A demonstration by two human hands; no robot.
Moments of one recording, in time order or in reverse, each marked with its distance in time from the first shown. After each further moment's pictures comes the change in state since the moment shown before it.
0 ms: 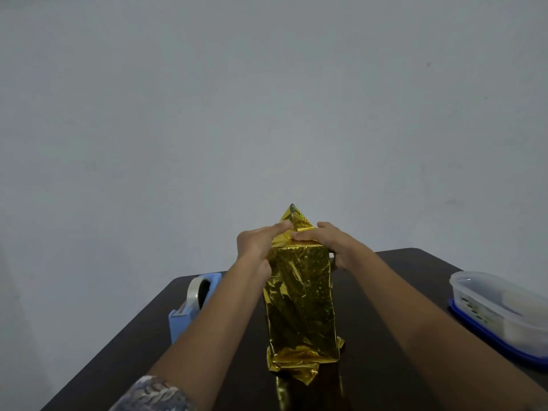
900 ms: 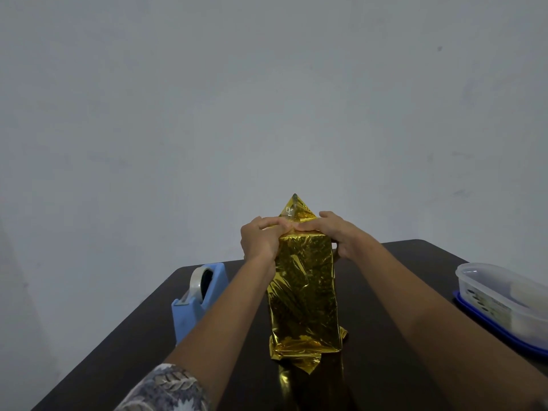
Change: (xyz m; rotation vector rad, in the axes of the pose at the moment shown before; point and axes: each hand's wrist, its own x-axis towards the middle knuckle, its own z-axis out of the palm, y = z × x) left_hand 0.024 -0.027 0.001 0.153 0.123 0.281; right_hand 0.007 0.001 0.000 -0.046 0.030 -0.024
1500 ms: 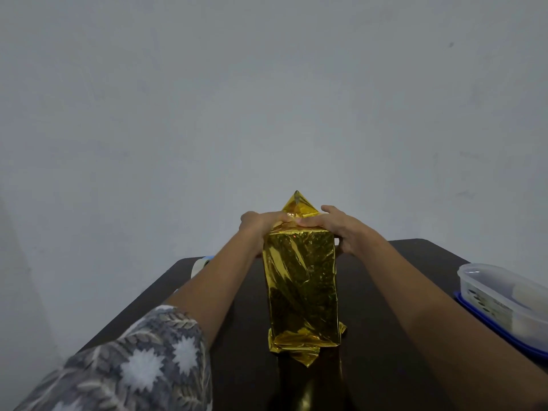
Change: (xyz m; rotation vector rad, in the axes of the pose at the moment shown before) left_hand 0.023 0.022 -0.009 0.216 -0.156 -0.299; right_hand -0.013 -0.005 -0.001 -0.044 -0.017 0.001
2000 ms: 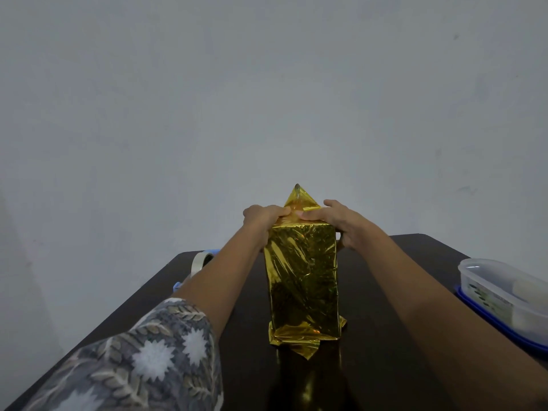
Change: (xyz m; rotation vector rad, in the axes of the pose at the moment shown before) left_hand 0.022 -0.008 0.004 -0.018 0.013 0.008; right_hand -0.009 -0.003 0.003 0.036 0.027 0.020
